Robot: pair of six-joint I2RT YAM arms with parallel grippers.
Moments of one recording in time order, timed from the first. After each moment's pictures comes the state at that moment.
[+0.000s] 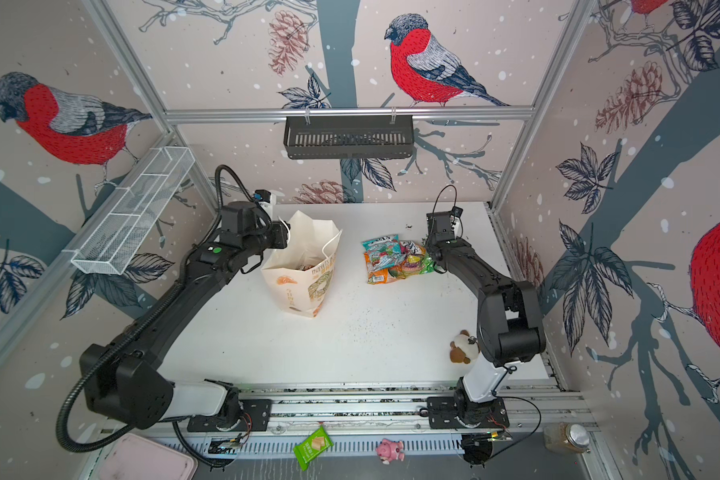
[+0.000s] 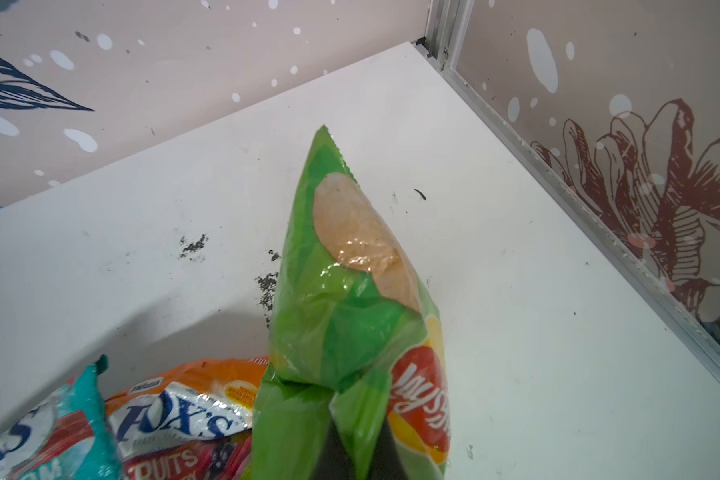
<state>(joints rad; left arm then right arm) -0.28 1.37 1.25 -0.39 0.13 -0.23 0.20 1.72 1.20 -0.26 0.44 0.47</state>
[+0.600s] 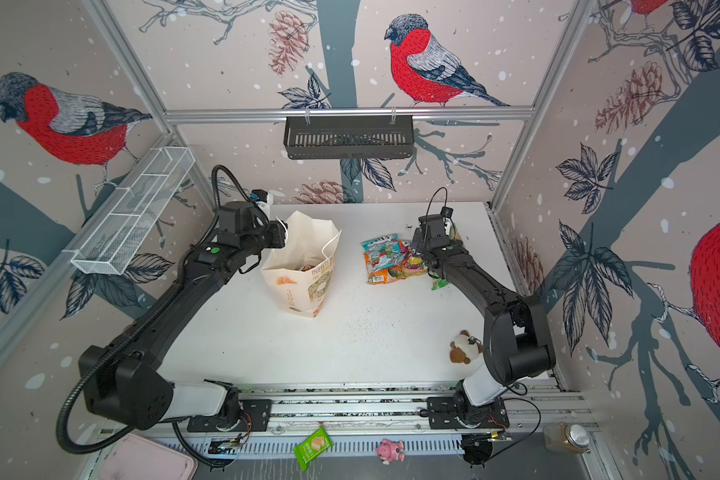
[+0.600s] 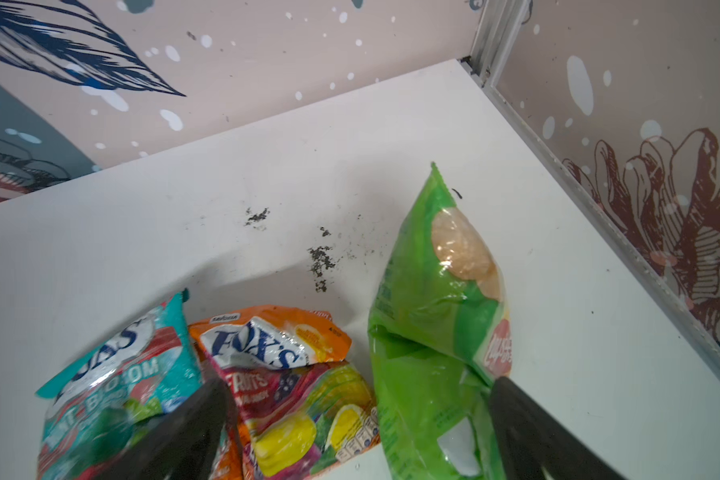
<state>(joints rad) -0.26 1.37 1.25 -0.39 0.13 -0.23 0.31 1.54 1.10 -0.25 0.41 0.42</state>
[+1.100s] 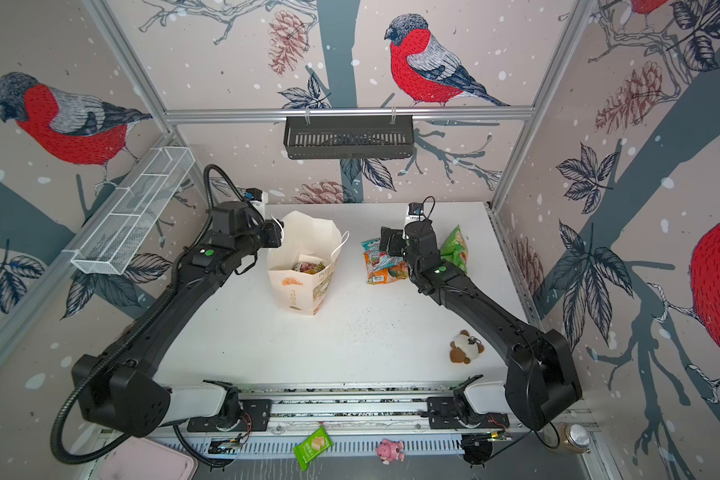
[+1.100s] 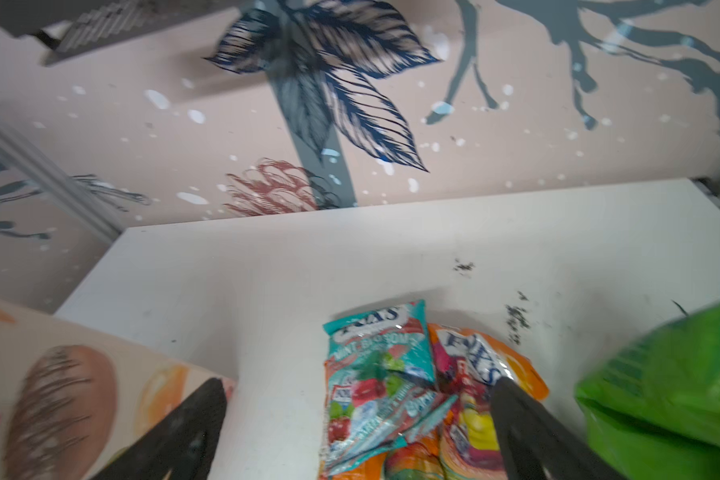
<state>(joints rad) -0.25 1.32 1.24 -0.39 0.12 -0.23 0.52 1.35 1.03 0.01 0.15 0.31</state>
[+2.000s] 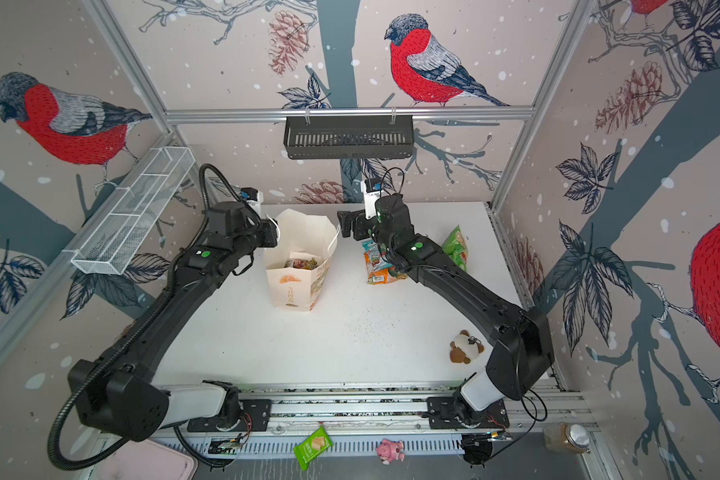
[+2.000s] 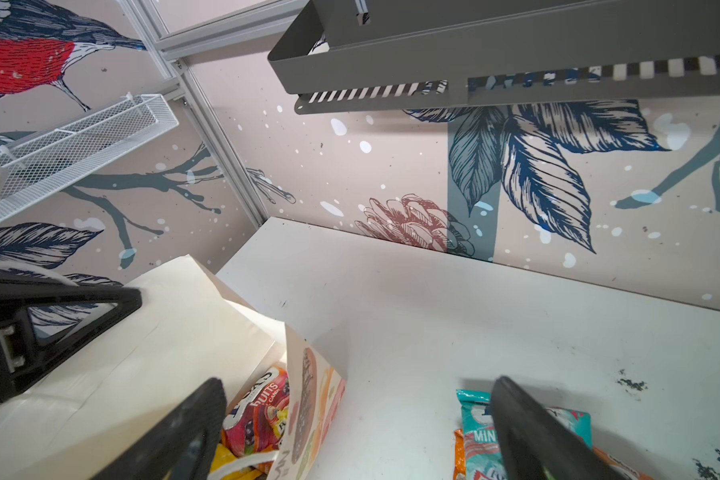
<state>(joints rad) -0.24 1.31 1.24 -0.40 0.04 -0.18 0.67 1.54 1.41 -0.13 0.03 0.24</state>
